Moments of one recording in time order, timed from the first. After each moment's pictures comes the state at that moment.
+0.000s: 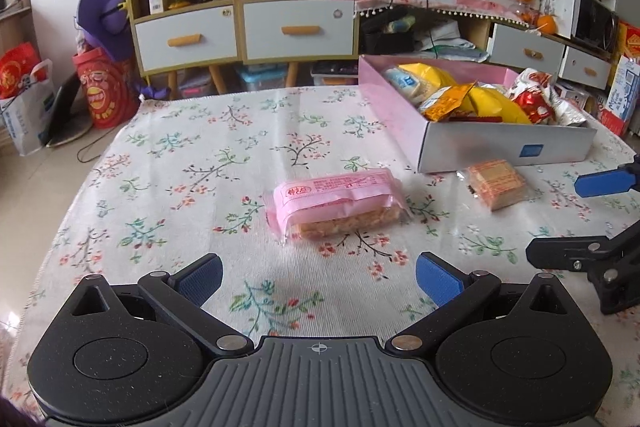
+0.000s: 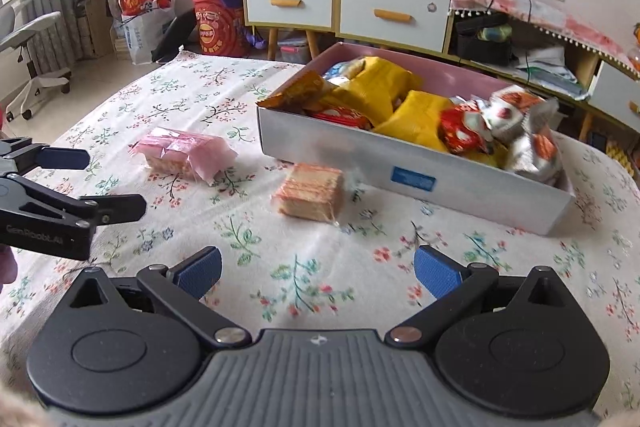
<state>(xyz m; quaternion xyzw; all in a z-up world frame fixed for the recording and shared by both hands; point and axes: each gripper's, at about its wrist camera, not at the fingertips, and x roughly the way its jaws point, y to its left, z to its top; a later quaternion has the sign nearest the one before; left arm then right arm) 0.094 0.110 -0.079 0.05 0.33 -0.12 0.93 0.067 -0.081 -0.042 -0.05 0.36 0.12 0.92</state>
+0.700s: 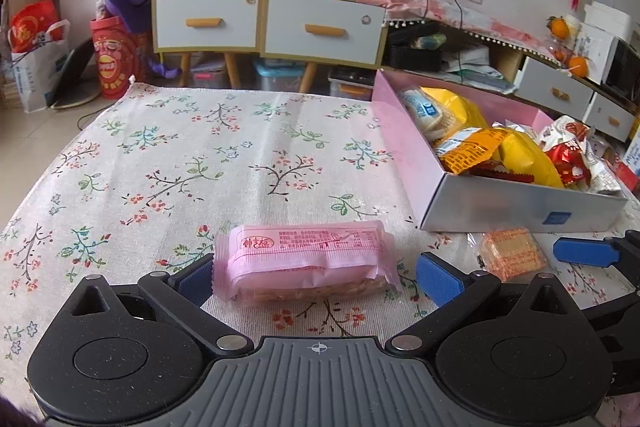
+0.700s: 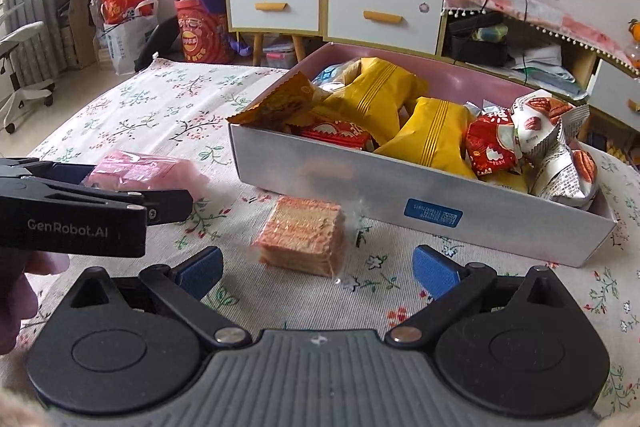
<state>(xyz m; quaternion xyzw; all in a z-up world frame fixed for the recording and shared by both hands) 0.134 0.087 -0.086 -0.03 0.34 -0.08 0.94 0.098 -0.076 -0.056 -0.03 0.36 0.09 0.93</state>
